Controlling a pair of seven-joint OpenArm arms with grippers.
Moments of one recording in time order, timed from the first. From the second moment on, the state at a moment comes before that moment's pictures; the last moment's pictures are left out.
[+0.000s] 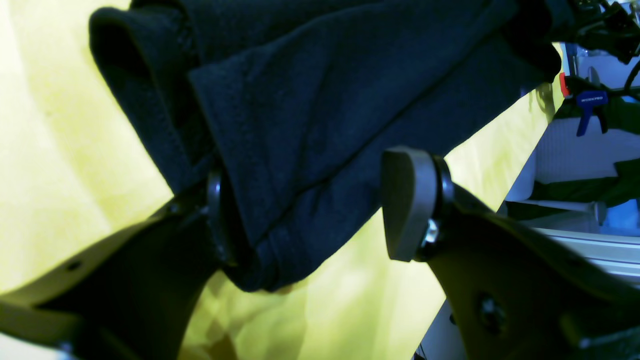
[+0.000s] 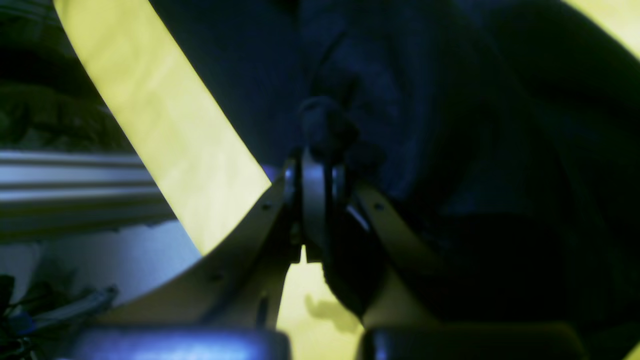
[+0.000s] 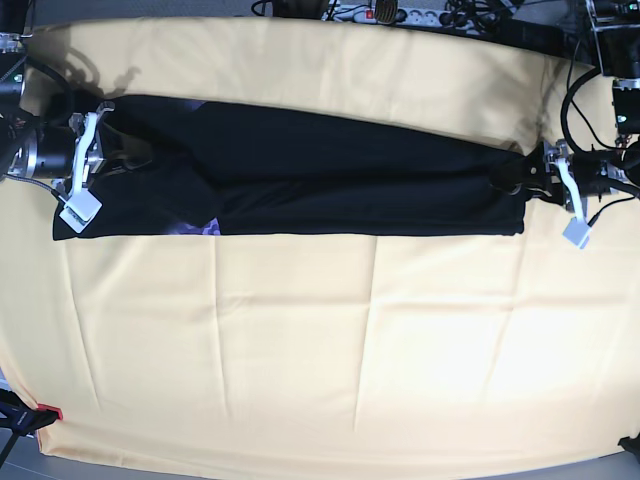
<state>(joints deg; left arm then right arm) -1.4 -39.0 -12.1 71.4 -87.4 -43.4 80.9 -10.7 37.8 15.2 101.5 79.2 40.7 -83.6</state>
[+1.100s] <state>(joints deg) -1.5 -44.4 -16.8 71.5 -87.4 -43.4 81.0 -15.9 32.9 37.9 111.4 79.6 40.9 -83.2</state>
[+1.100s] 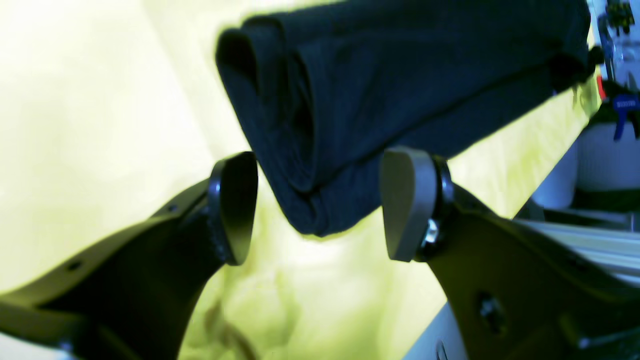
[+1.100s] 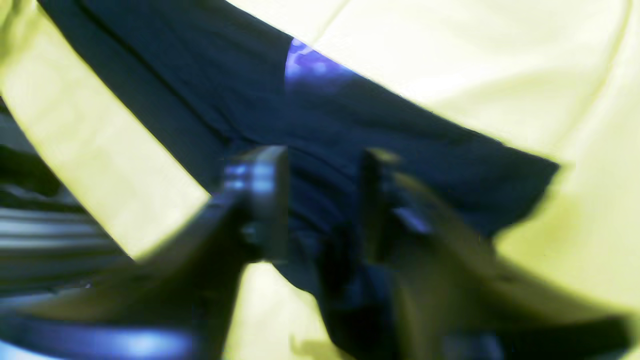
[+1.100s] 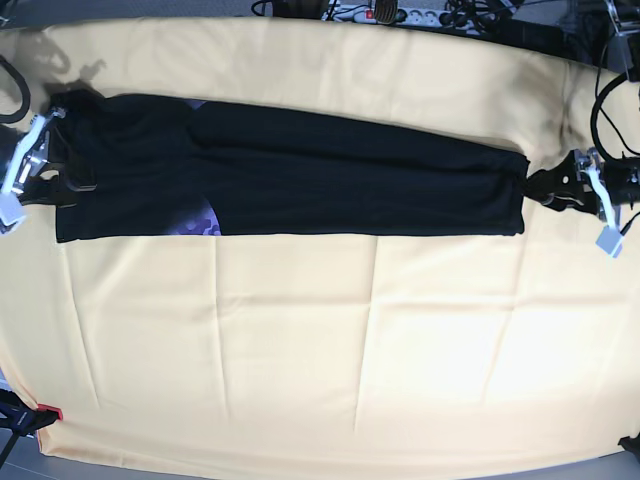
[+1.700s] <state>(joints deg) 3.2 -34.0 -30.6 71.4 -74.4 -43.1 72.3 -15.6 24.7 24.3 88.8 50.3 41.0 -60.6</state>
